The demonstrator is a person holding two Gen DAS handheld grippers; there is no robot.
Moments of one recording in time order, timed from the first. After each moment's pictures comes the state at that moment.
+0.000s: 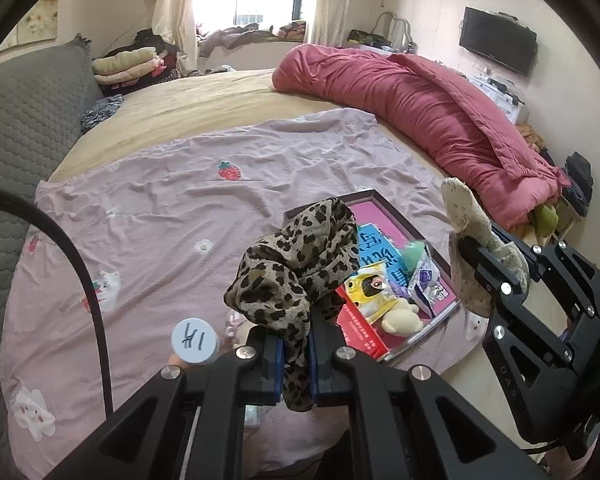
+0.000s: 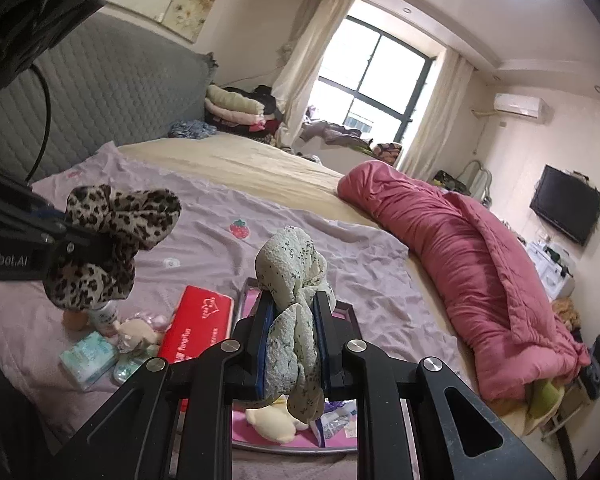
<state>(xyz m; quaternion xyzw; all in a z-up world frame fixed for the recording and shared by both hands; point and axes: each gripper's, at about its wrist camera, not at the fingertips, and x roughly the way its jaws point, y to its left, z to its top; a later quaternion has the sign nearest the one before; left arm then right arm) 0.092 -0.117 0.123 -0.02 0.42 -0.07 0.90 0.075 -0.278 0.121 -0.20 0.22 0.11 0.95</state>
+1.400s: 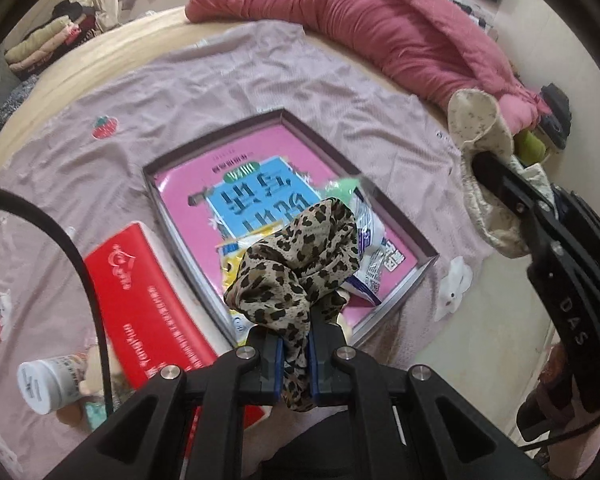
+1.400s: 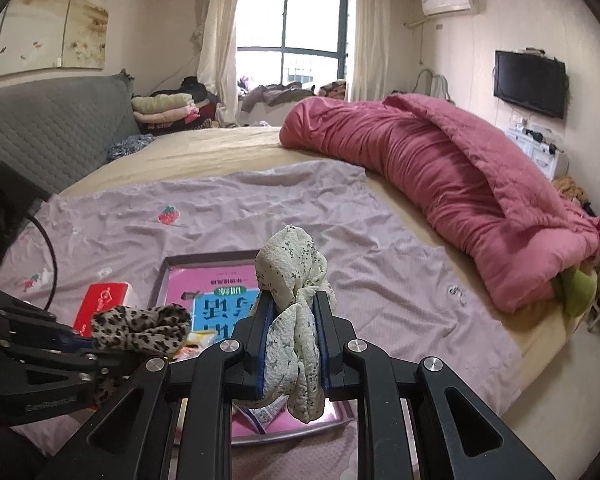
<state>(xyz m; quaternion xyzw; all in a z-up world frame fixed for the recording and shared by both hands) 0.192 -0.268 0.020 0.03 0.54 -0.15 0.83 0.145 -0.427 0.075 -0.04 0.30 0.05 0.95</state>
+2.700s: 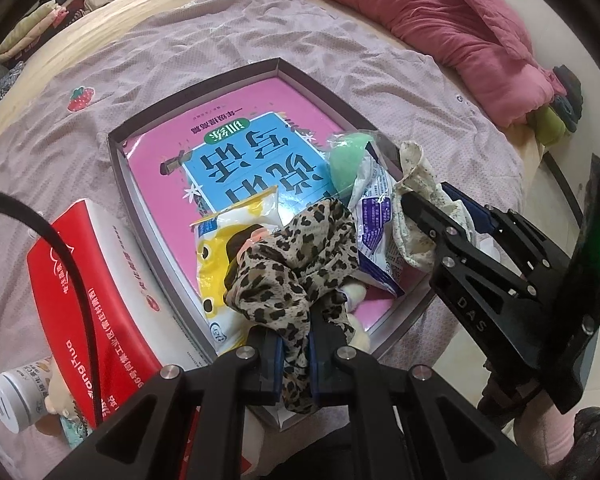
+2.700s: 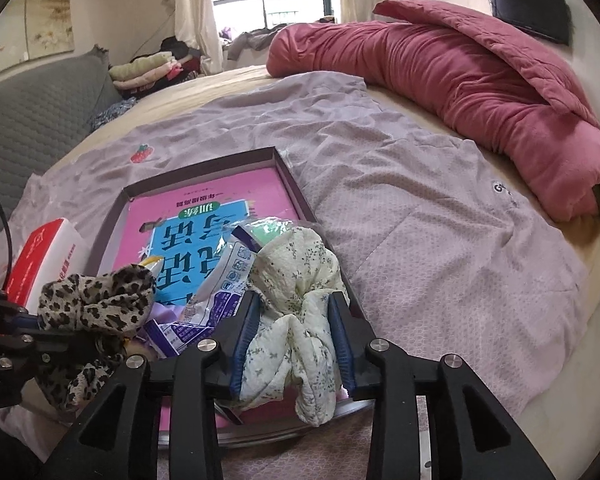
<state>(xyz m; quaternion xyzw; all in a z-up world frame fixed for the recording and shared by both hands) 0.214 -0.282 -0.034 0.04 0.58 -0.15 0.80 0.194 -0.444 -0.041 0.02 0.39 0.06 0.92</state>
